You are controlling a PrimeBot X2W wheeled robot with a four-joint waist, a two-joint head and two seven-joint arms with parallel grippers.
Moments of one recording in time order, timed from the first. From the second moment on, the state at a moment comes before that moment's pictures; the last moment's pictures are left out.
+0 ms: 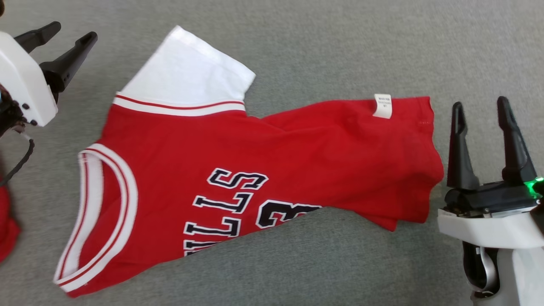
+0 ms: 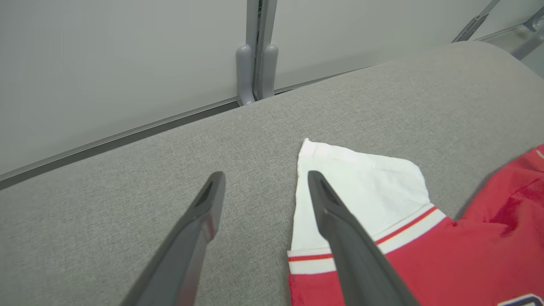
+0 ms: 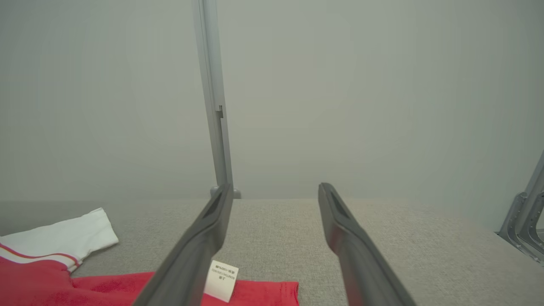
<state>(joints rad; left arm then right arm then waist) -0.99 0.77 -0.74 0.32 -1.09 -0.12 0.37 -0.21 -0.05 0.03 -0.08 0.11 0.13 -0.26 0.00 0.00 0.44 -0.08</state>
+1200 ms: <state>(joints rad) -1.39 0.84 -1.26 0.37 -1.16 -0.13 0.36 -0.29 -0.05 0.02 -0.12 0.22 0.13 -0.26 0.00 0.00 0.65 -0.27</state>
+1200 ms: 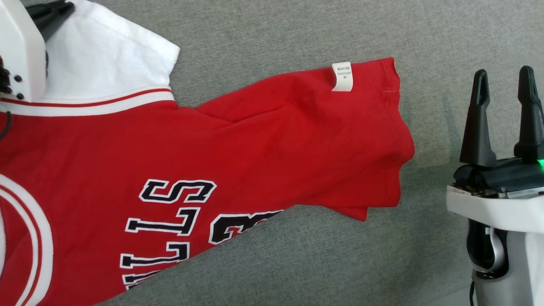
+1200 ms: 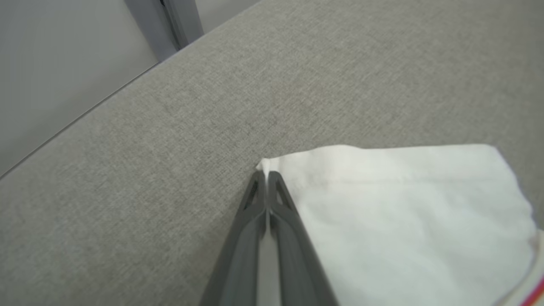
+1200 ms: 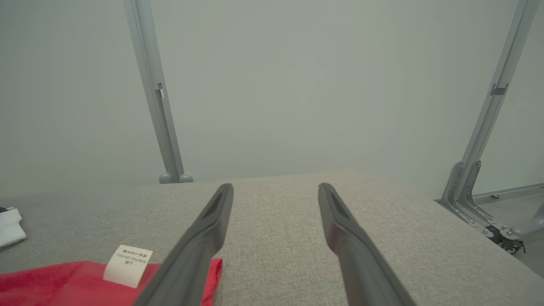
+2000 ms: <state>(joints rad) -1.36 0.87 -1.28 0.26 -1.13 -0.13 0.19 -0.46 -0.05 0.21 0.47 0.33 0.13 -0.23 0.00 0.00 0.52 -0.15</state>
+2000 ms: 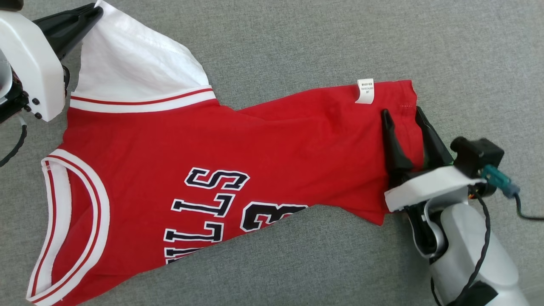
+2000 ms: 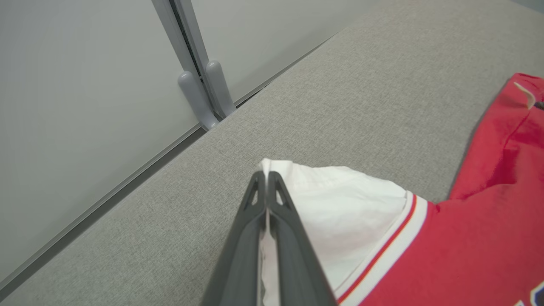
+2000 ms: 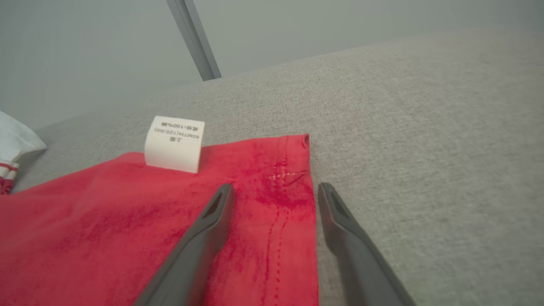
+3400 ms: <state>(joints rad) -1.32 0.90 -1.28 0.23 -1.12 -0.13 0.22 -0.40 -0.14 0.12 0.08 0.30 0.13 0.45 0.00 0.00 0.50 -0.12</state>
